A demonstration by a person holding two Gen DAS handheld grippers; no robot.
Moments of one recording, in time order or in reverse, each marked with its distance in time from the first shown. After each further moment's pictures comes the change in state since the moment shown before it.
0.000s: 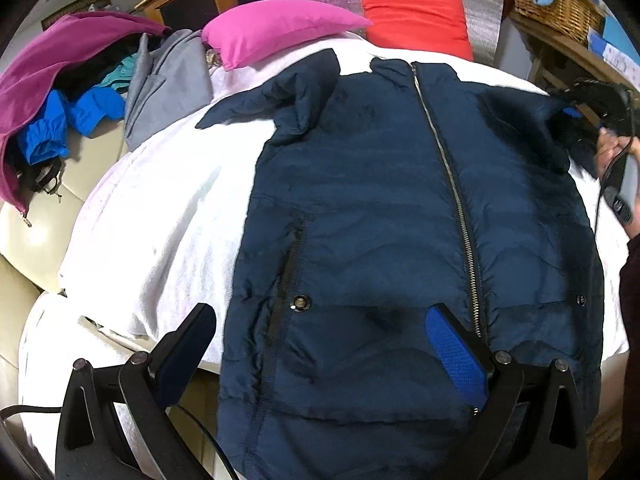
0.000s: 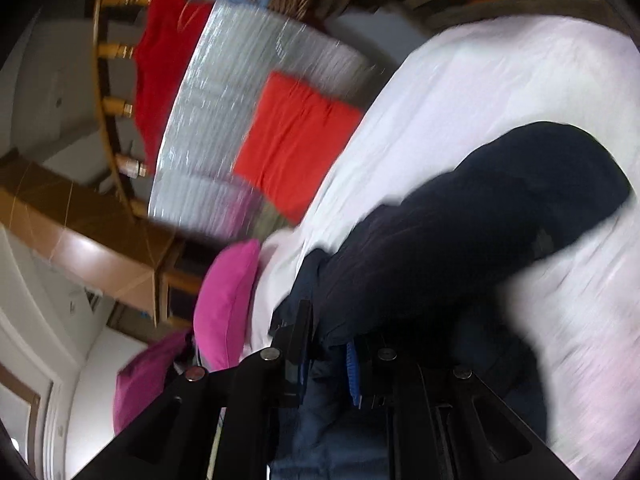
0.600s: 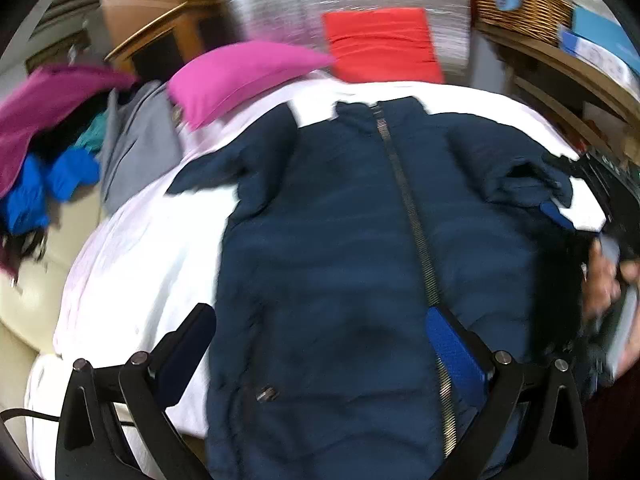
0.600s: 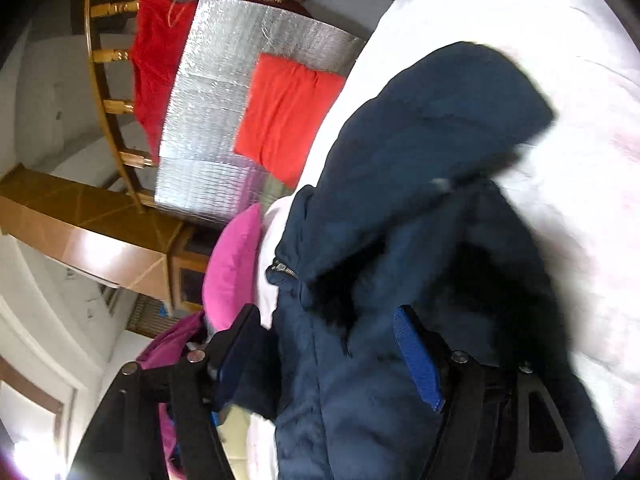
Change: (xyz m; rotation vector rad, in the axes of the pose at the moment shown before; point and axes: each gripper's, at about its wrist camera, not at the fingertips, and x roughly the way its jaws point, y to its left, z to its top) left arm 0.006 -0.052 0.057 0.130 -0.129 -0.035; right arm -0.028 -0.055 -0.070 0.113 0.027 0.080
